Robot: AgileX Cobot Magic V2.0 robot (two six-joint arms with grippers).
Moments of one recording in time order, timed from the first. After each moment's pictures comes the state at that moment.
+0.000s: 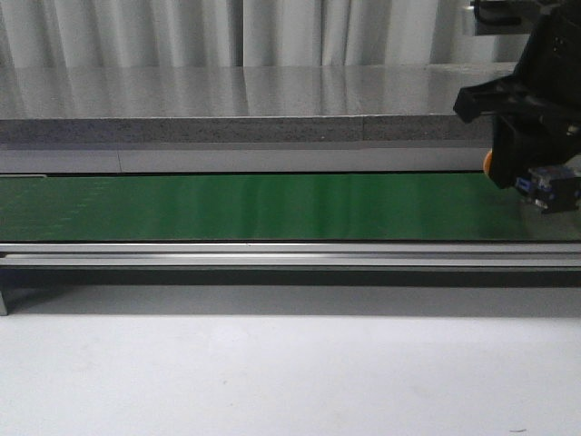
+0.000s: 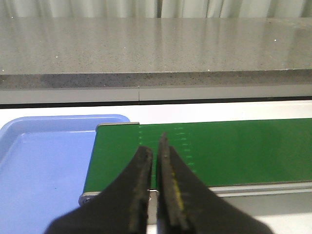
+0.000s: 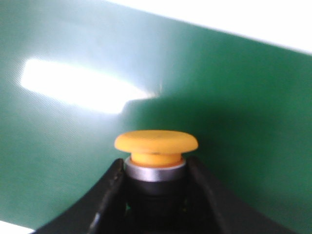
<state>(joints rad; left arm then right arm) -0.07 0.28 -0.33 -0.23 0.30 0.27 0.20 1.65 -1.18 0.02 0.72 0.03</state>
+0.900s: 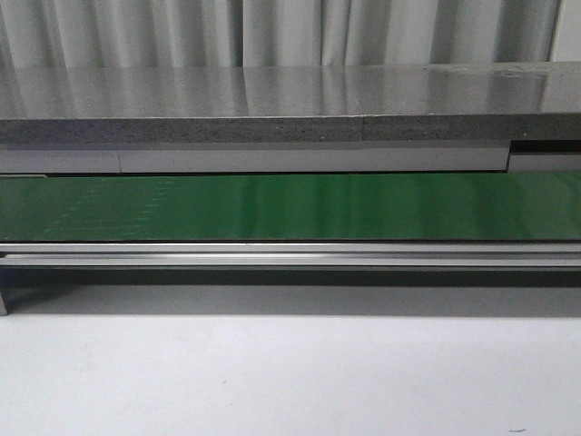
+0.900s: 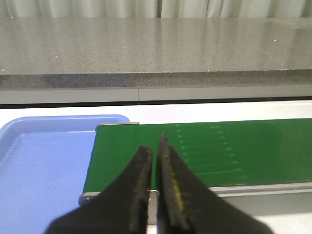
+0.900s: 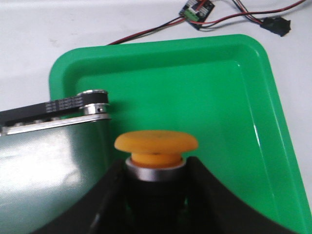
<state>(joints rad) -0.07 0.28 -0.33 -0.23 0.30 0.27 -0.33 1.67 -1.30 -0.20 0.64 0.03</state>
